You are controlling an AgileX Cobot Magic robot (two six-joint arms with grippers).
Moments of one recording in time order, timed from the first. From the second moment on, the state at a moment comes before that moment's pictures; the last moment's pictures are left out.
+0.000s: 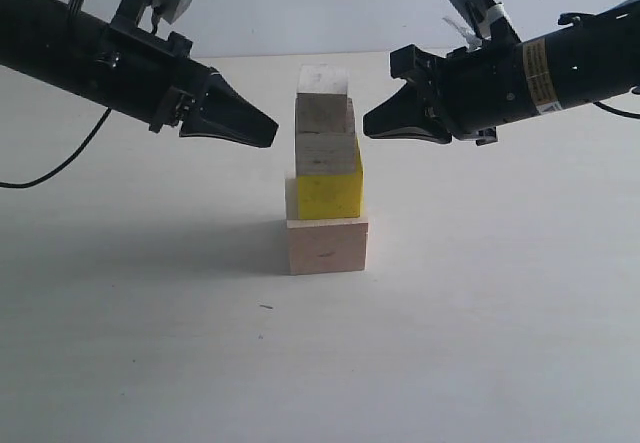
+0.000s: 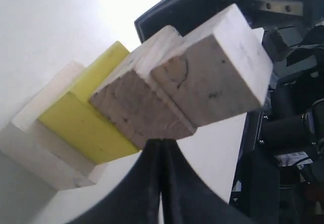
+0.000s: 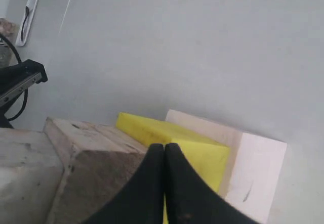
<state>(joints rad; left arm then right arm) -0.27 1.83 -1.18 -1.20 1.13 1.14 0.19 1.78 -0.99 -1.73 -0.82 2.12</state>
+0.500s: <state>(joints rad) -0.28 1.87 -1.18 -1.22 1.12 1.14 0.19 1.78 -0.99 -1.73 -0.82 2.12</state>
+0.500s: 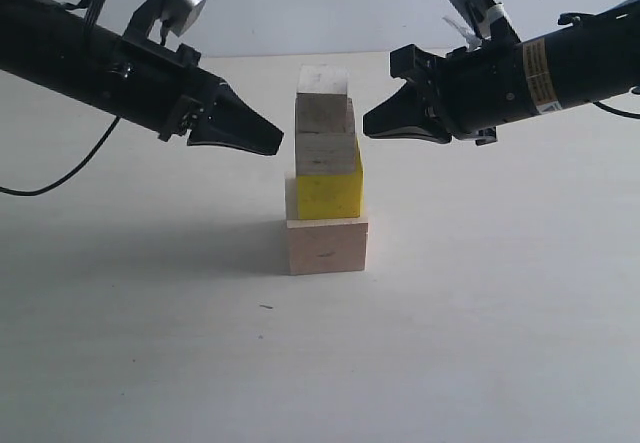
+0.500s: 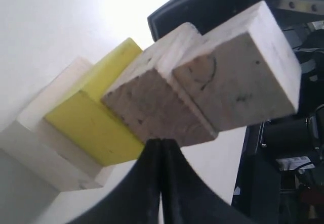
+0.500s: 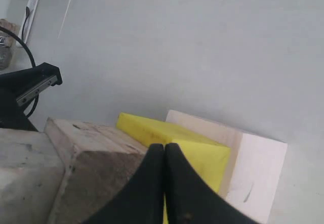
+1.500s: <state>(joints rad) -0.32 1.88 -1.18 -1.21 1.09 1.14 0.19 1.78 -0.99 -1.73 -0.88 2.12</state>
